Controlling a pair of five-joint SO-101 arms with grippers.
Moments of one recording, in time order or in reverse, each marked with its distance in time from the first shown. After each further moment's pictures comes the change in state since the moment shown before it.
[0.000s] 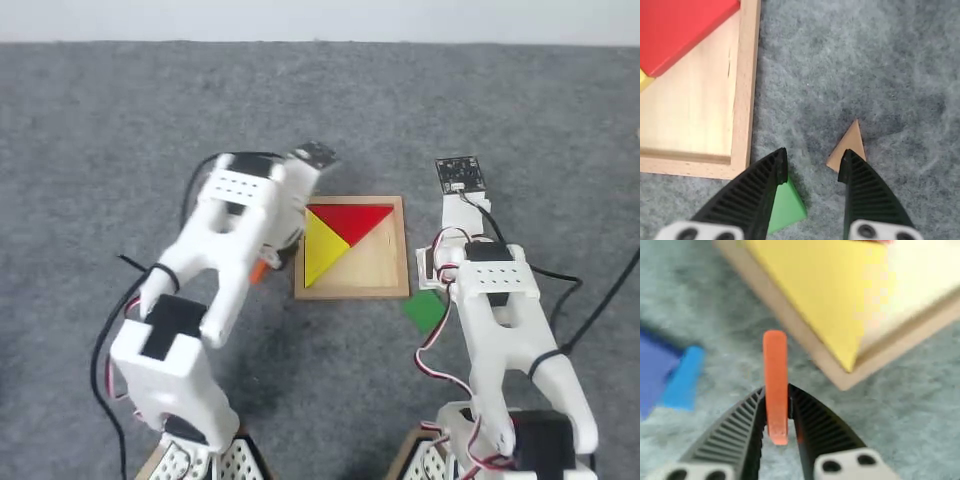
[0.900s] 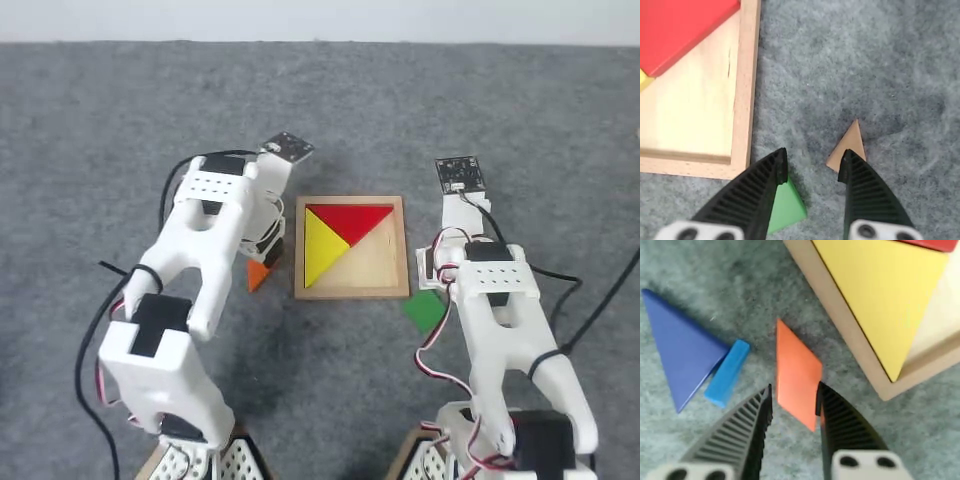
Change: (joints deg) left arm -6.3 0.0 2.0 -5.4 -1.4; right arm 0.0 0.0 0.0 0.0 0.0
